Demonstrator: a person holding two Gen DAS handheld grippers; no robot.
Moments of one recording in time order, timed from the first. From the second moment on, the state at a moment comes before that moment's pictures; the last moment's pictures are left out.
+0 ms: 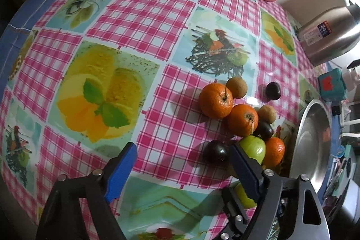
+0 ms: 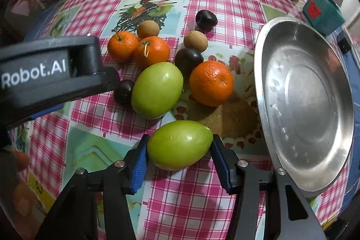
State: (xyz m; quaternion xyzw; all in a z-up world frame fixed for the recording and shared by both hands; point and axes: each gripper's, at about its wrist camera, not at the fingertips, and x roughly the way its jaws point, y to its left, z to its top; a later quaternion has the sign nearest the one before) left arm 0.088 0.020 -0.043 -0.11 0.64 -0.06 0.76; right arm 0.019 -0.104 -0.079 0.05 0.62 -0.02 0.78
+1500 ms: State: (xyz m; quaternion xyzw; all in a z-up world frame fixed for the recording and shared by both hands) left arm 0.107 0.037 -0.056 -0.12 0.64 -0.03 0.76; right arm 0.009 -0.129 -0.056 0.10 0.62 -0.02 0.78
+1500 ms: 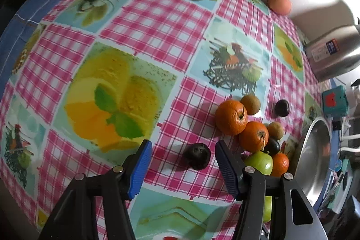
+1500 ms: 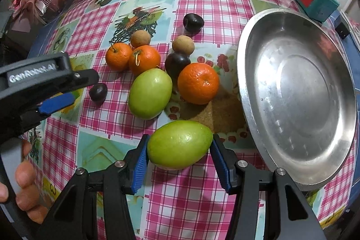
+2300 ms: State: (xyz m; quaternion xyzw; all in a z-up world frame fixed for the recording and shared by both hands) left arm 0.106 0.007 -0.044 -0.11 0.64 -0.06 0.76; right arm 0.011 -0.137 -0.050 0.11 0.61 -0.02 0.78
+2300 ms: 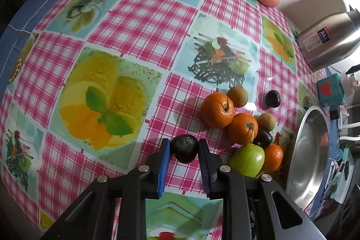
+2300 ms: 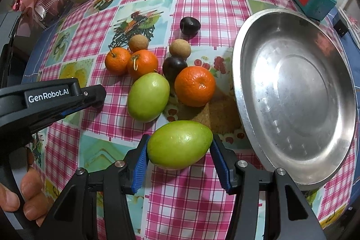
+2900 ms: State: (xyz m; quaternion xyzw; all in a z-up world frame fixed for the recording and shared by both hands) left arm 0.098 0.007 -0.003 -0.12 0.60 -0.08 0.79; right arm 0.004 -0.178 -0.016 0.16 0.55 -0.06 0.81
